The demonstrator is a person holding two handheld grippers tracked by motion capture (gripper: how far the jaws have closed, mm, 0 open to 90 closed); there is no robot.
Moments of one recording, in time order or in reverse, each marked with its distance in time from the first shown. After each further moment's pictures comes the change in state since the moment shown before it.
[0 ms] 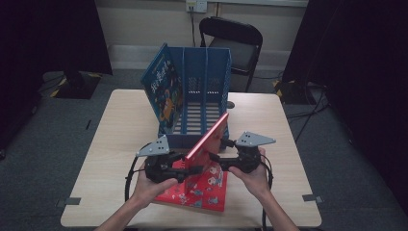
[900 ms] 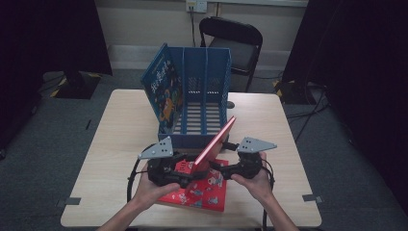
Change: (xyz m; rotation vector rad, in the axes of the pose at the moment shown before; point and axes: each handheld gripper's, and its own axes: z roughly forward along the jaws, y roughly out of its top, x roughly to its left) left arm -0.014 0.011 -0.001 -0.016 -0.043 0.035; right arm 0.005 -0.010 -0.005 0.006 0.043 -0.034
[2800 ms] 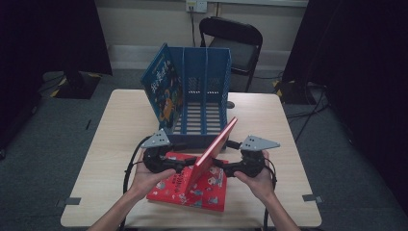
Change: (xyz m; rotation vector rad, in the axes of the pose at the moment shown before) left arm 0.057 -0.026 0.005 0.117 0.210 -0.043; right arm -0.007 0.000 -0.005 -0.002 -0.044 0.027
